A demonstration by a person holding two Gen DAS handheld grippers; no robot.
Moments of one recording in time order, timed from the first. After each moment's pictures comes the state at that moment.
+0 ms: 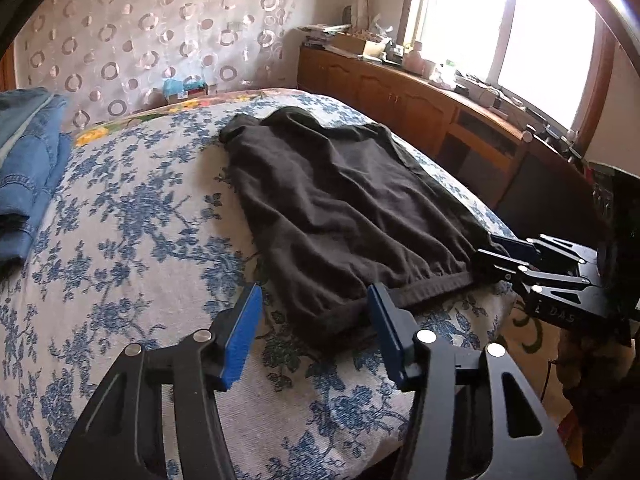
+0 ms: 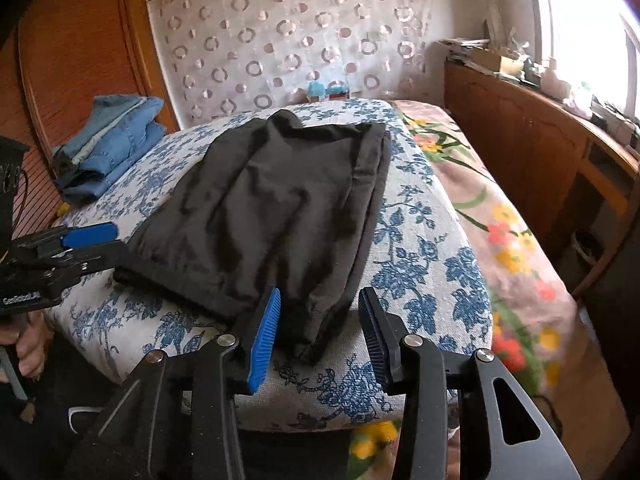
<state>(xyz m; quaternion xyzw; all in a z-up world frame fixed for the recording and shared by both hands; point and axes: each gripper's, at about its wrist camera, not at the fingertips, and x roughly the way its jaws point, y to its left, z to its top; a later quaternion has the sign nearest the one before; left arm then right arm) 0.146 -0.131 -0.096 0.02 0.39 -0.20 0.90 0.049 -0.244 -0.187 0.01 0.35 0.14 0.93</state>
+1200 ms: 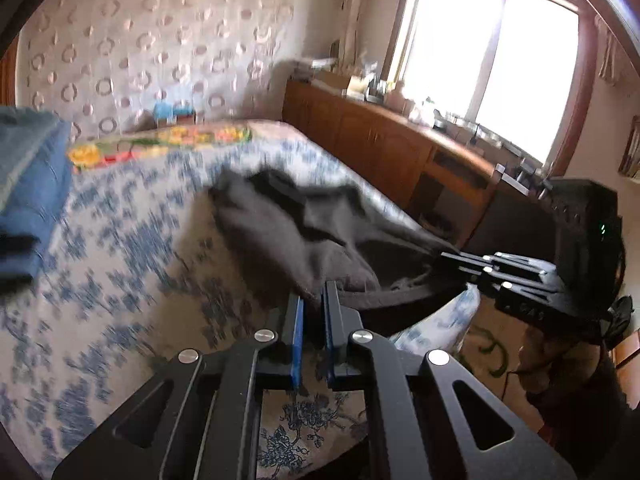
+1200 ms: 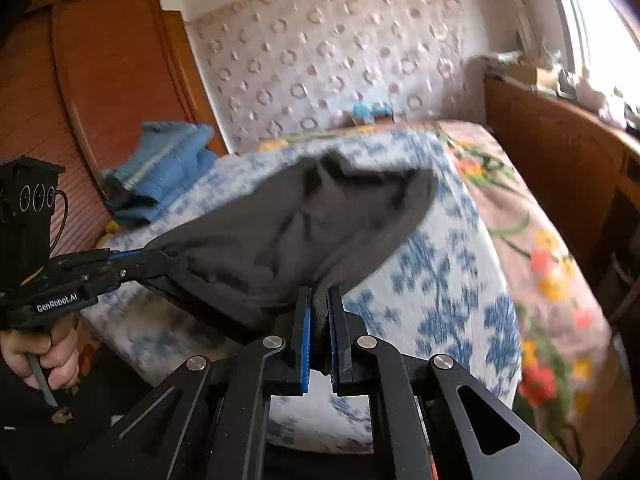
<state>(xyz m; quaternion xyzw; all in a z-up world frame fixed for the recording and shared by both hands) 0.117 -0.114 -0.037 -0.03 0.32 -0.23 0.92 0.043 -0.241 -0.149 0.05 0.29 0.23 0.93</state>
